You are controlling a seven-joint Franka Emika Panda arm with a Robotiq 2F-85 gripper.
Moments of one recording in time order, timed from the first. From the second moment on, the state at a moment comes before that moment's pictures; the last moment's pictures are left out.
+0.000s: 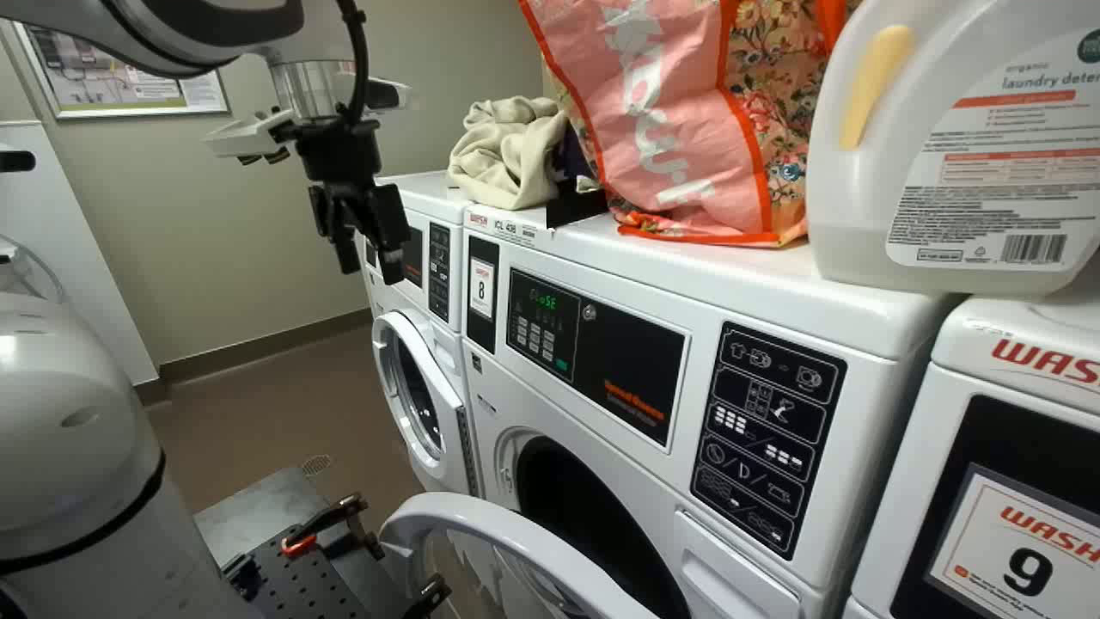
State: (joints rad) arm 0.04 -0.92 0.04 -2.70 0.00 1.81 0.00
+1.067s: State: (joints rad) arm 0.03 -0.76 0.03 -2.71 0.01 1.88 0.04
